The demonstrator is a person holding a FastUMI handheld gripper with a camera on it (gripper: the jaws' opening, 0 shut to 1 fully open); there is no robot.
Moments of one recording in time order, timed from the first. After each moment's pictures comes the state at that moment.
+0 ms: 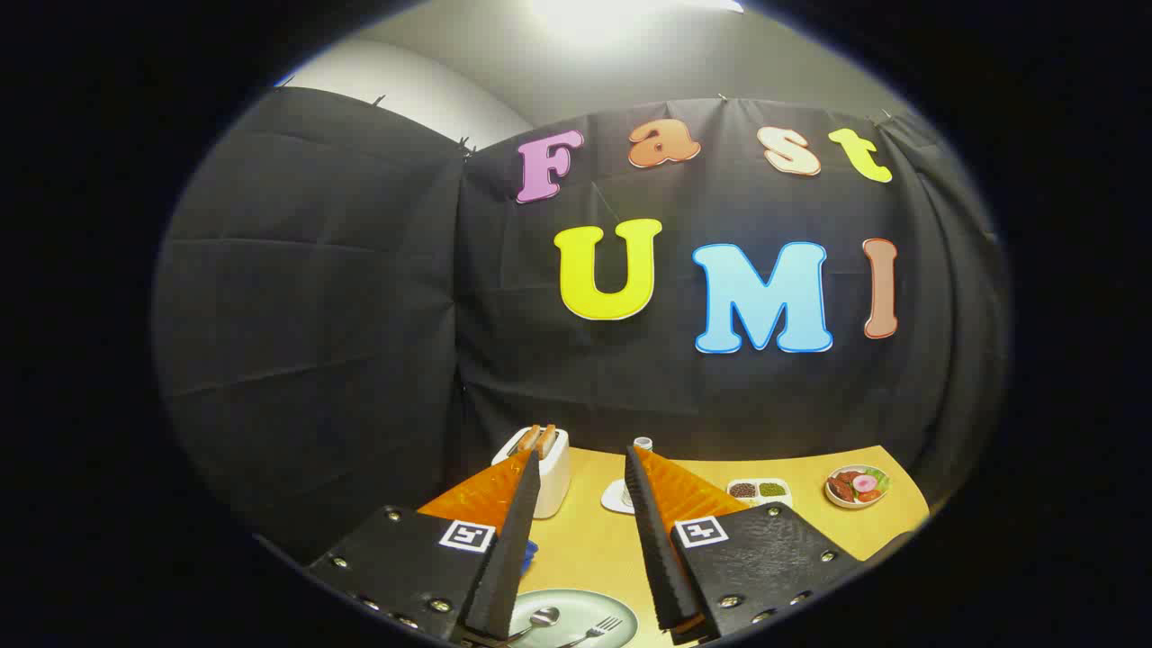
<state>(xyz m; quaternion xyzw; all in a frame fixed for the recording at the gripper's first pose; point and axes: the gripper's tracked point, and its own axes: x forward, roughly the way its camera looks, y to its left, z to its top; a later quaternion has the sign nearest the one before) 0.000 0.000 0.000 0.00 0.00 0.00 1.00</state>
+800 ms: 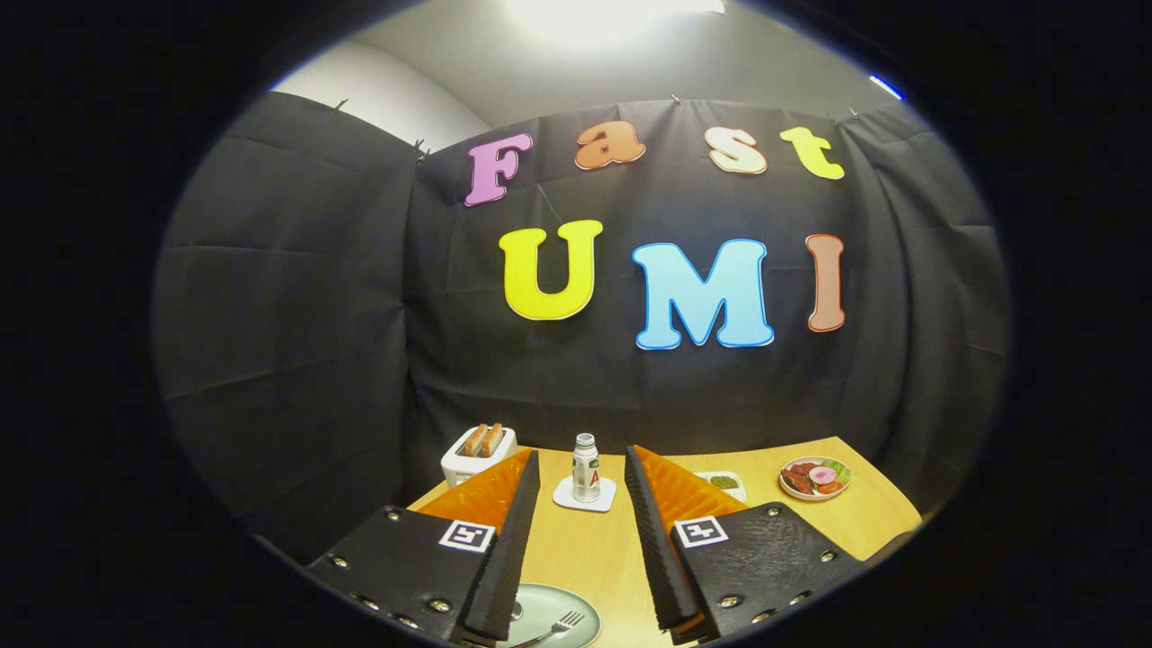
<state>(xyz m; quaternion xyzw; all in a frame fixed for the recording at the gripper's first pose) -0.016 -0.054 -0.006 0.02 0.00 -0.07 1.00</state>
